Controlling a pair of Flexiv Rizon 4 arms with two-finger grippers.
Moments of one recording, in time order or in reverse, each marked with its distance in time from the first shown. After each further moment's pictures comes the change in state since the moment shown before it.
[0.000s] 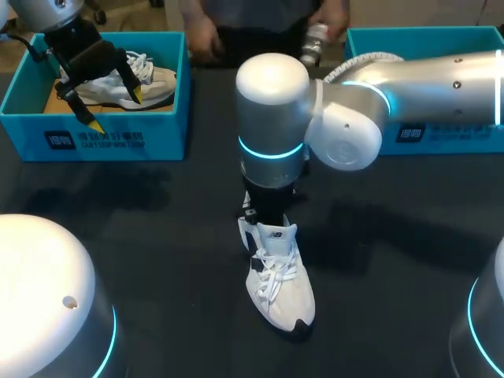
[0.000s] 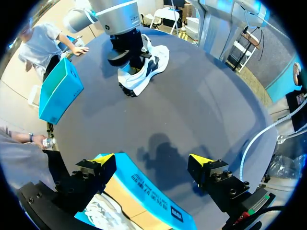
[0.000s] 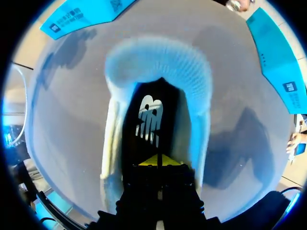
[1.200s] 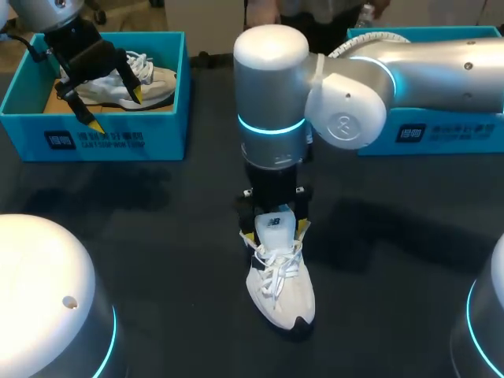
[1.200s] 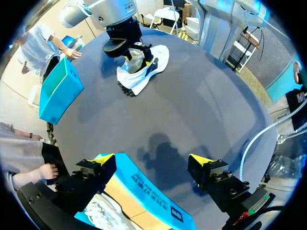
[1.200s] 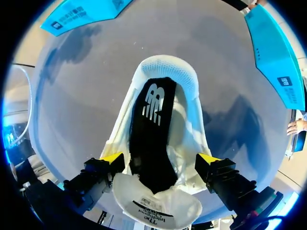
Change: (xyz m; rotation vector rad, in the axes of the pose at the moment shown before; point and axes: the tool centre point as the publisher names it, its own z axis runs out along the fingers) left arm 0.000 0.000 0.000 0.000 0.000 0.000; right arm -0.002 -0.019 -0.036 0.100 0.006 0.001
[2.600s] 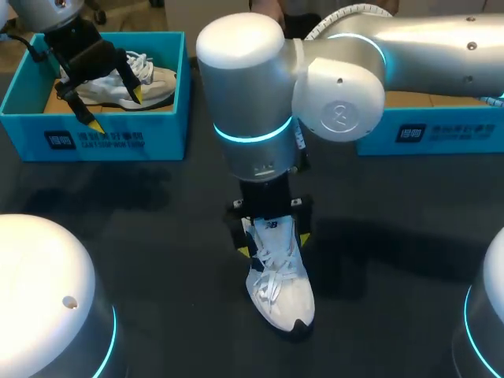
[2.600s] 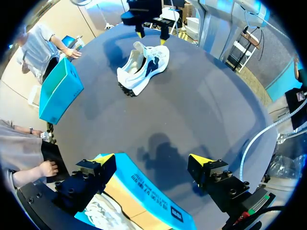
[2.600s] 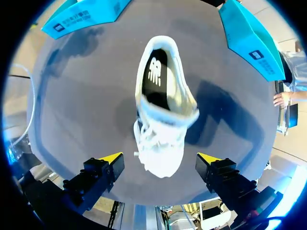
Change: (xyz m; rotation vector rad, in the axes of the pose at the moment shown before) left arm 0.000 0.000 0.000 0.000 0.000 0.000; right arm 0.028 -0.081 -0.058 -0.002 -0.080 0.131
